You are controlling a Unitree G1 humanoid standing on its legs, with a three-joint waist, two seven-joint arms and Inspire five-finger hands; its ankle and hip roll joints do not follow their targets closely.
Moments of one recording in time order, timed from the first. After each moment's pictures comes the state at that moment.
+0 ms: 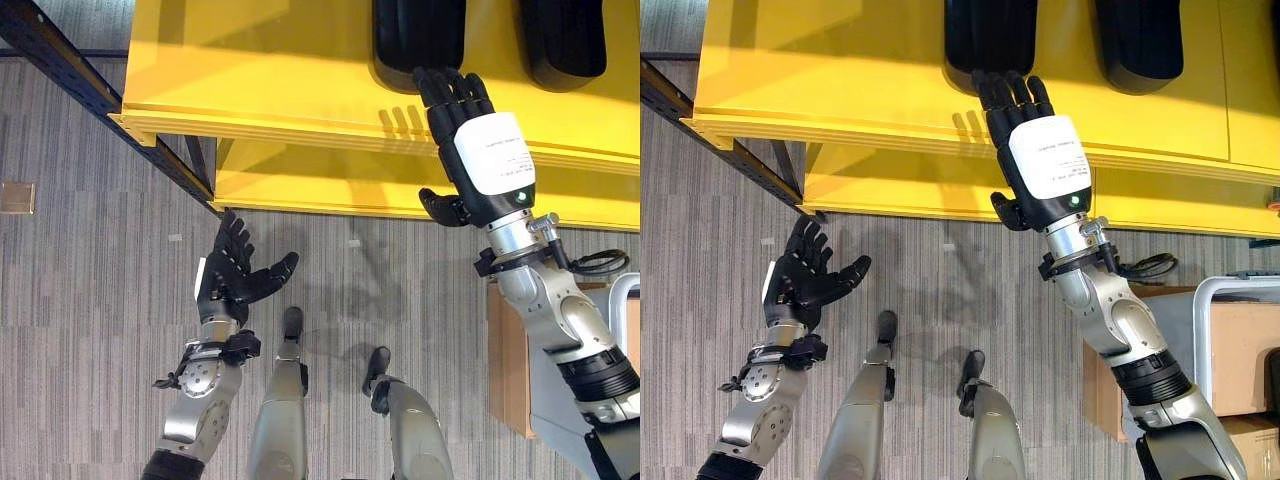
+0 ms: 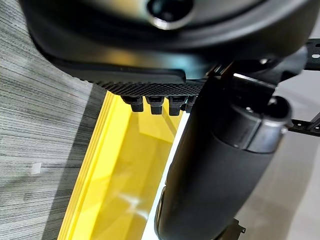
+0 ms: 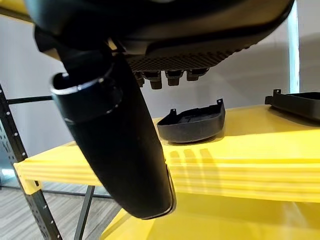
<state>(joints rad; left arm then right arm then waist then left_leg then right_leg) -0.02 0.41 -0.16 -0.03 -0.61 -0.22 0.25 -0.53 -0.70 0.26 -0.04 -0.75 -0.06 -0.28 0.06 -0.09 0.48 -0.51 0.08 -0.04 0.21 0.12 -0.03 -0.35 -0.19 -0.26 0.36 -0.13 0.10</state>
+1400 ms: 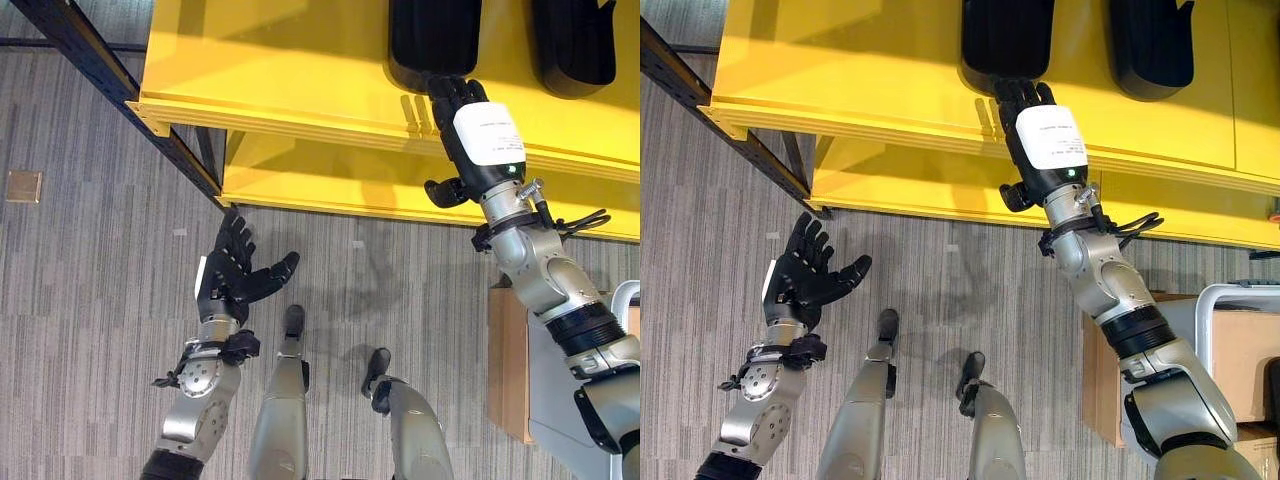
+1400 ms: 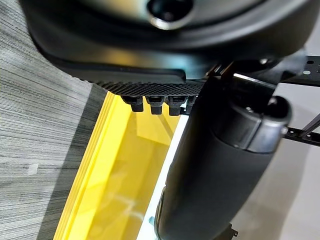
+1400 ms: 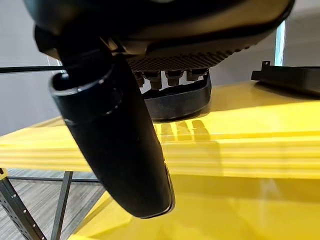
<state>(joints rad) -0.03 0.41 -0.15 -0.03 -0.62 -0.23 0.23 -0.78 -0.69 0.39 0.29 -0.62 -0.02 -0.26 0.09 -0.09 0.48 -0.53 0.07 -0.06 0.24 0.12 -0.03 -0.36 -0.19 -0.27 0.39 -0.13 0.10</state>
